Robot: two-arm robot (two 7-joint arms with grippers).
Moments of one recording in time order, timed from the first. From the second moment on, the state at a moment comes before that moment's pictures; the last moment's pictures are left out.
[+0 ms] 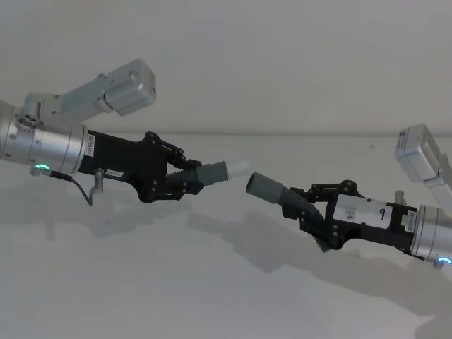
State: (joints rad) left arm -0.82 0.65 0.72 -1.48 -0.40 0.25 -1.08; right arm 0.27 0.68 -0.37 -1.66 0.52 0.12 0.85
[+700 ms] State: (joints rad) left arm -0.83 0.65 0.74 -1.48 -0.42 0.24 -1.10; right arm 0.28 0.70 -0.38 -1.65 0.53 0.13 0.82
